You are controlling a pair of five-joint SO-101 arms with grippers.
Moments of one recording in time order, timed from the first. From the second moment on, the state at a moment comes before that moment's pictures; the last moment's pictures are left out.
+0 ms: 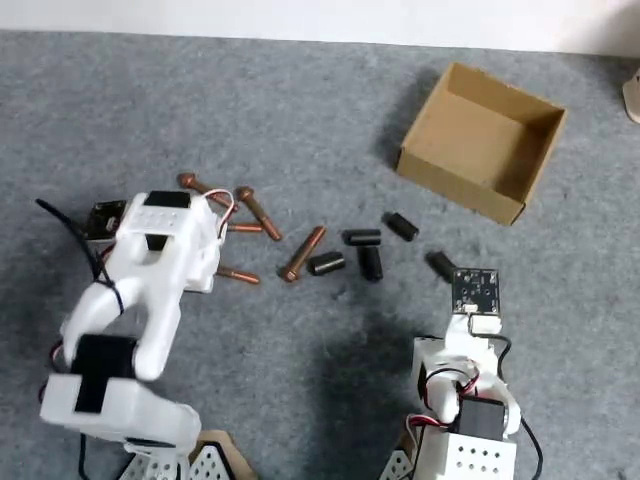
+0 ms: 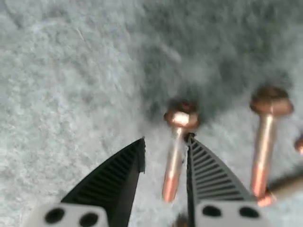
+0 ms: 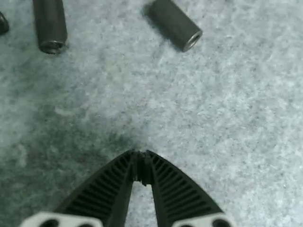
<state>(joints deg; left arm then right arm) -3.9 3.4 29.5 62.1 91.0 5.6 -104.1 96.0 71.1 8.5</state>
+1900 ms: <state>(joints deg) -10.2 14.0 18.8 74.7 86.7 0.0 -73.0 76.4 71.2 4.2</state>
